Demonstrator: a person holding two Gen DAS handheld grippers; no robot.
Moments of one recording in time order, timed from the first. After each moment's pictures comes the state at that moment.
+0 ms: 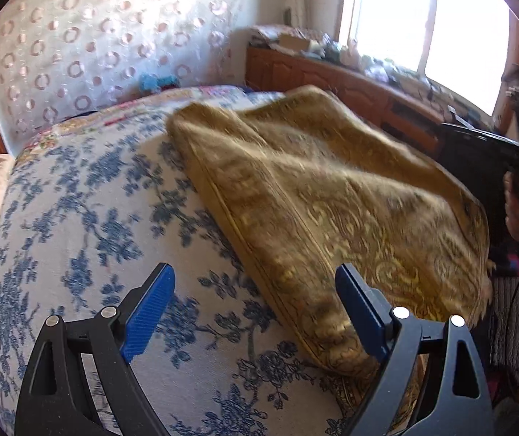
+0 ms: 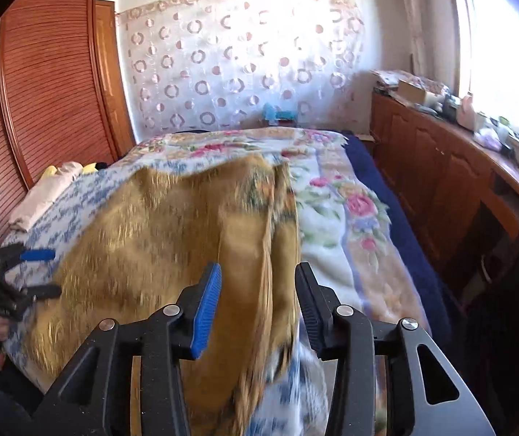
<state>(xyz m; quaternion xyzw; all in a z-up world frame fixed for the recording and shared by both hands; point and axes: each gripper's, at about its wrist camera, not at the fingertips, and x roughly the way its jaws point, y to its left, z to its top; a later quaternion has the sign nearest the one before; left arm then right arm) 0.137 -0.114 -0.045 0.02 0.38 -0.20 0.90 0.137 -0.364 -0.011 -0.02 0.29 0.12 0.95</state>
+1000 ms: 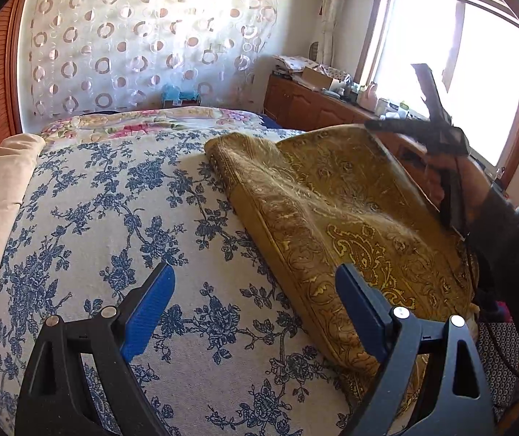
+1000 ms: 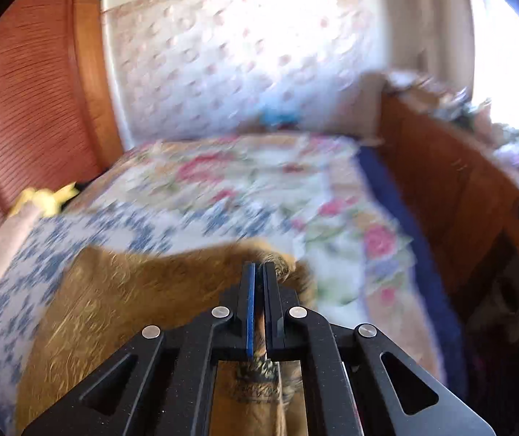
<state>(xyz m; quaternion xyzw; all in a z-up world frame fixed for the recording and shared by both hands) 0.131 -0.075 -0.036 -0.04 0.35 -0.18 0.92 0.294 -0.326 0.009 -0.03 0.28 0.04 0.96</state>
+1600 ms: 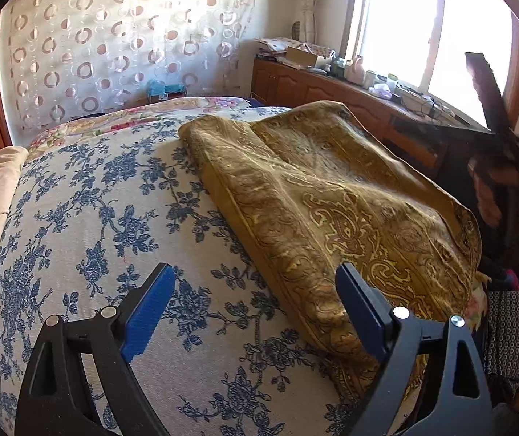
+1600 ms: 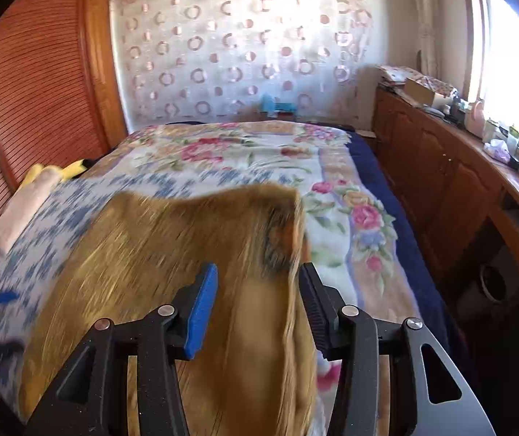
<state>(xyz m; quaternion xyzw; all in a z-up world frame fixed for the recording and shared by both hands) 0.122 -0.105 -0.044 0.01 0.37 -0.20 0.91 0.183 -0.356 0.001 -0.04 0.30 0.12 0.95</state>
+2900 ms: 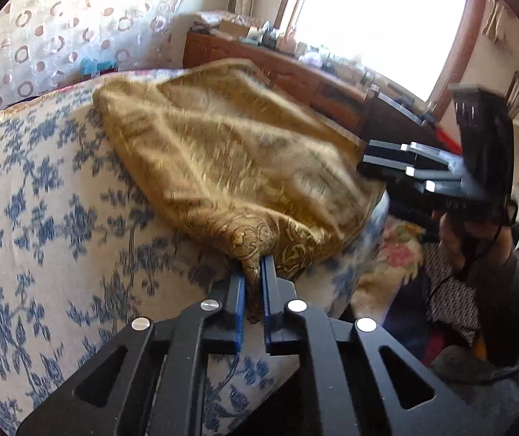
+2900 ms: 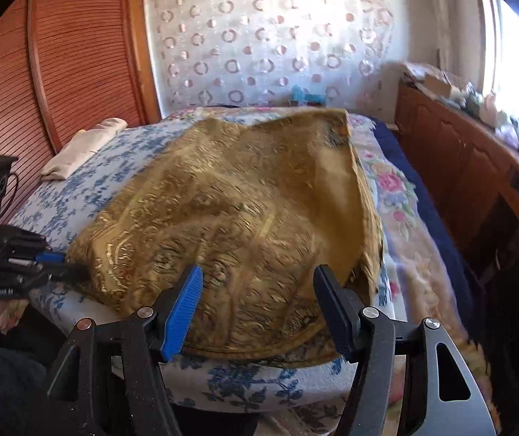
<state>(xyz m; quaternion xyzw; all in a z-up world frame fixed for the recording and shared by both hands) 0.057 -0.134 -0.041 -0.01 0.41 -0.34 0.85 0.034 -0.338 -0.029 -0.05 0.30 0.16 0.94</state>
